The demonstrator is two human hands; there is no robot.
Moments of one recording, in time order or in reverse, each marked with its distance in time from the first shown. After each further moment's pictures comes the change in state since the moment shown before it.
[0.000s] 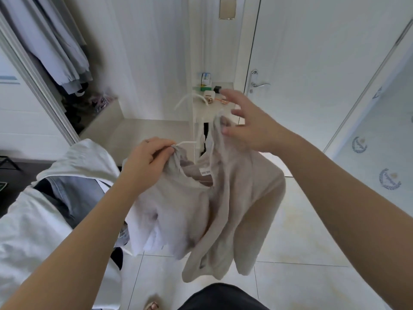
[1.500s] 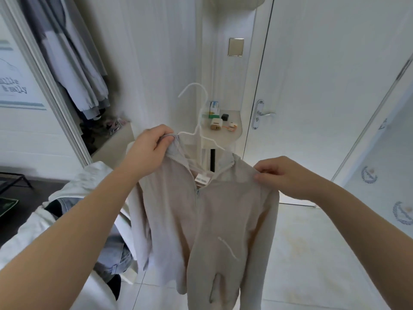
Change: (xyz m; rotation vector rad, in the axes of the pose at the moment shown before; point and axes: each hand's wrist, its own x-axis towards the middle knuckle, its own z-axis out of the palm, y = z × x) left_hand 0.080 -0.007 -0.036 0.080 -0.023 0.004; right_hand -0.041 0.024 -0.033 -0.043 -0.196 0.111
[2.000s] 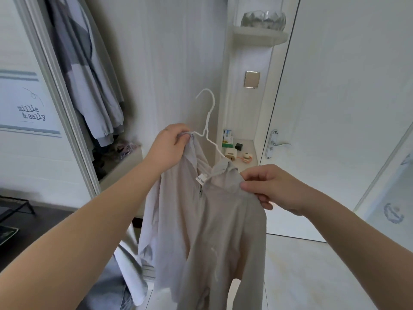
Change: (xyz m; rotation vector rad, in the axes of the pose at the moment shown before) left_hand 0.117 -0.055 -0.007 -0.067 0.168 0.023; right_hand 0.108 -0.047 0.003 0.373 -0.102 -0.093
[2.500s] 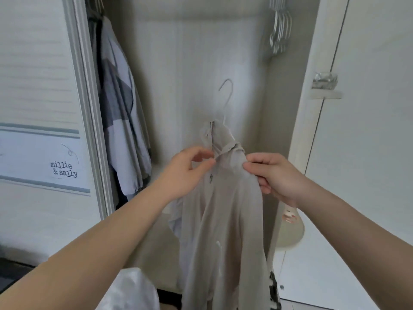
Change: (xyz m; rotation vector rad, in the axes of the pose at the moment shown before) left_hand 0.092 -0.046 -0.126 -0.128 -0.094 -0.055; right_hand 0.229 -0.112 0.024 0.172 0.219 -0.169
